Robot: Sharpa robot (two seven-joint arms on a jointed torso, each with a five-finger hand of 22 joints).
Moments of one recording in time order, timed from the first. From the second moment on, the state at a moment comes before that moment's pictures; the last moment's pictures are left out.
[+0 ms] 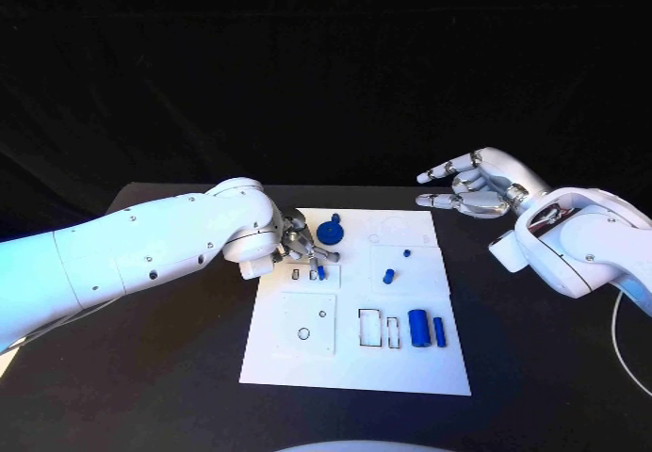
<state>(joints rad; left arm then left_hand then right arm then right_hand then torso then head) 1.30 -0.65 -0.02 1.43 -0.90 0.13 -0.69 1.18 0.08 -0.29 0.29 0.05 0.99 0.04 0.59 0.50 1.36 -0.02 1.21 1.16 1.47 -0.08 1.57 1.31 0.04 1.47 0.03 1.51 1.31 1.30 -1.01 -0.02 1.71 -0.95 -0.45 0.01 1.25 -0.08 0.22 -0.05 0.22 0.96 0.16 0.07 0.07 1.45 0.07 1.36 1.31 1.47 -0.01 1.54 1.31 0.05 1.46 0.10 1.47 1.31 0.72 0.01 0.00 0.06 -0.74</state>
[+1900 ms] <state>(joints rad) 1.30 -0.59 -0.03 1.35 -0.94 0.25 -0.70 1.27 0.13 -0.24 0.26 0.05 0.94 0.04 0.65 0.58 1.36 -0.03 1.22 1.16 1.47 -0.08 1.57 1.31 0.03 1.46 0.03 1.52 1.31 1.30 -1.00 -0.02 1.70 -0.95 -0.44 -0.01 1.25 -0.08 0.22 -0.04 0.23 0.96 0.16 0.07 0.07 1.45 0.07 1.36 1.31 1.47 -0.01 1.54 1.31 0.05 1.46 0.10 1.47 1.31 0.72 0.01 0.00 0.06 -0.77</state>
